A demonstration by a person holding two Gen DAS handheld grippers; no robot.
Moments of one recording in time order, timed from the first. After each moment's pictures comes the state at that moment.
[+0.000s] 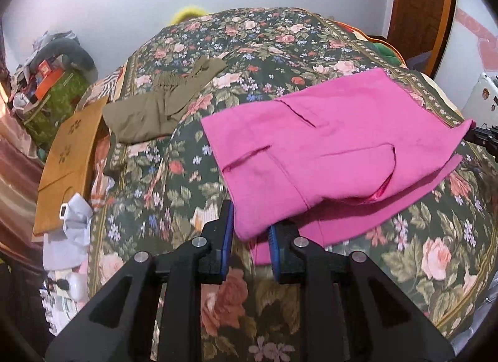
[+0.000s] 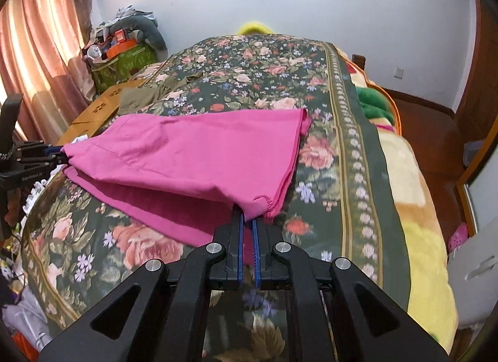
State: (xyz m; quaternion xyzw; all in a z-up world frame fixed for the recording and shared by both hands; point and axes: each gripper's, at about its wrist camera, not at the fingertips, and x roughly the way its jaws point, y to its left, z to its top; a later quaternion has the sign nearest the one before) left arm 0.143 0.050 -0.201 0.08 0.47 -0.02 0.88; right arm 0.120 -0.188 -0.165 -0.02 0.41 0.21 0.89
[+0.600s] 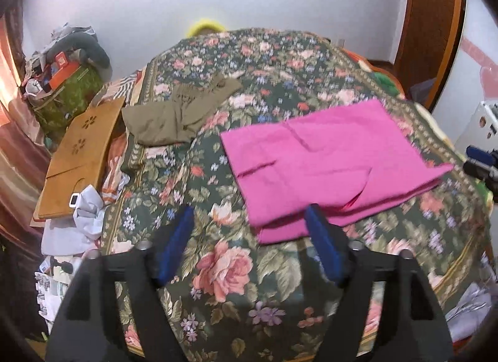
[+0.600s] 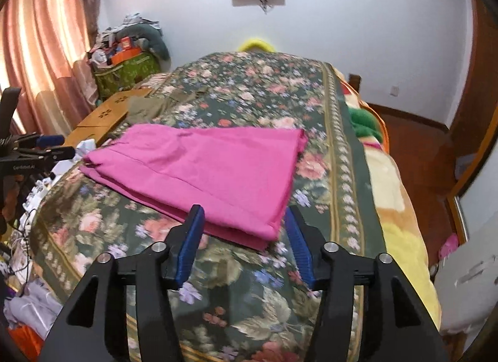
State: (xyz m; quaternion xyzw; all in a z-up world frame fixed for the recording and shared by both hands) left arm 0.115 0.055 -0.154 0.04 0.43 0.00 0.90; right arm 0.087 -0.179 -0.130 -0.04 0.37 0.21 0.91
